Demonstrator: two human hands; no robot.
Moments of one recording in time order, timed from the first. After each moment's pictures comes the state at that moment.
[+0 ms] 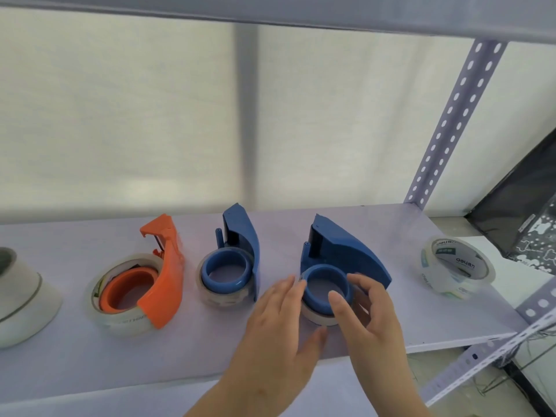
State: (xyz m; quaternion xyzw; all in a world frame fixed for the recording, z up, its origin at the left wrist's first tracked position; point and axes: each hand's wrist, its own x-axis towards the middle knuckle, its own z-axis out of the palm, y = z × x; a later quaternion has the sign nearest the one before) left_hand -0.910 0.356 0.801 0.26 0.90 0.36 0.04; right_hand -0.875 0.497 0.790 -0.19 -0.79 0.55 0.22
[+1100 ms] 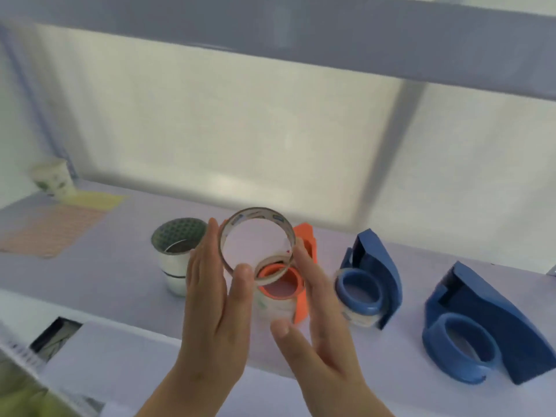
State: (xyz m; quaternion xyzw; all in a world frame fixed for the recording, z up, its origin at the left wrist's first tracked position) left_hand -0.923 0.161 0.842 0.04 0.75 0.58 -0.31; right_hand -0.903 0.290 0.847 0.24 -0.74 0.62 0.09
